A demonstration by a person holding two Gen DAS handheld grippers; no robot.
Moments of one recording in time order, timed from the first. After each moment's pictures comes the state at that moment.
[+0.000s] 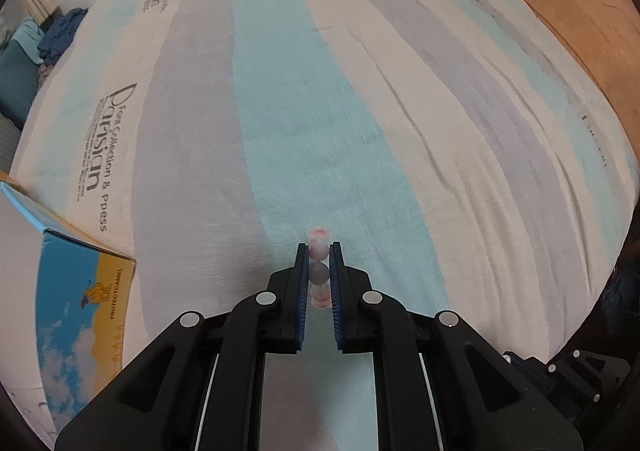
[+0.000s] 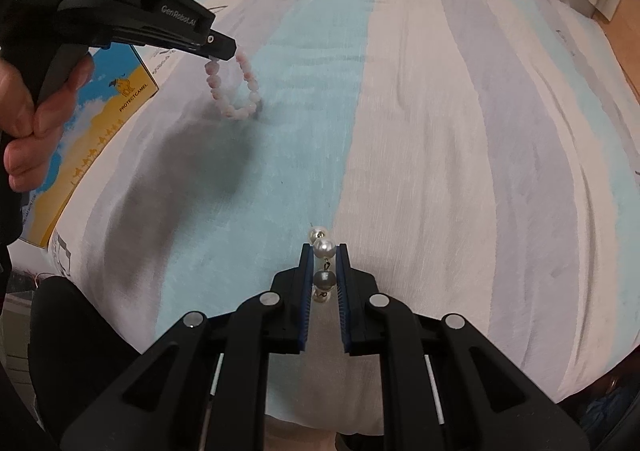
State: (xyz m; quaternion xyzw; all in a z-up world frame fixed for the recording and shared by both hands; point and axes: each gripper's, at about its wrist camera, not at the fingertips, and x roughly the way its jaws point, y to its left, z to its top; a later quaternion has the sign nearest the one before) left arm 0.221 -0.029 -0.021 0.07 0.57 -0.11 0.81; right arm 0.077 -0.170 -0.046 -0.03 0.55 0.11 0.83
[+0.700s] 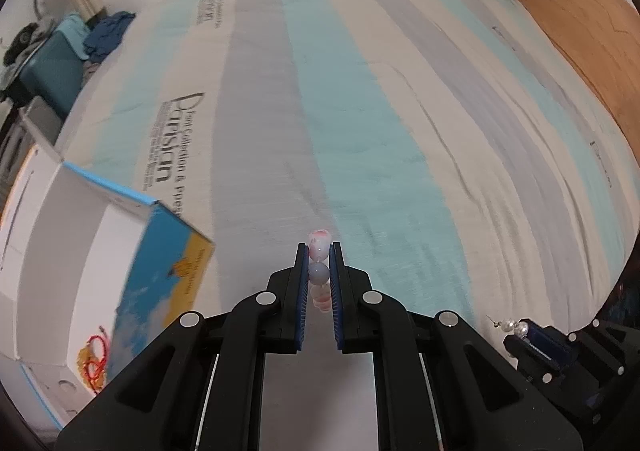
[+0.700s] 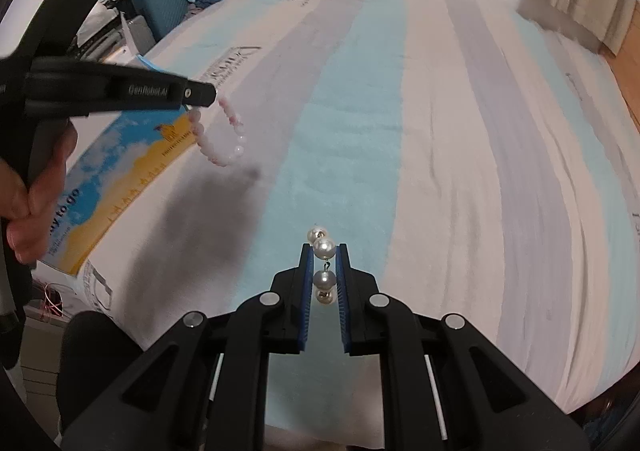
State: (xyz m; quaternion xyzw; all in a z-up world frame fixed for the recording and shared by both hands) left arm 0.182 0.030 0.035 0.06 0.53 -0.06 0.84; right arm 0.085 -0.135 0.014 -0.04 0.50 0.14 0.86
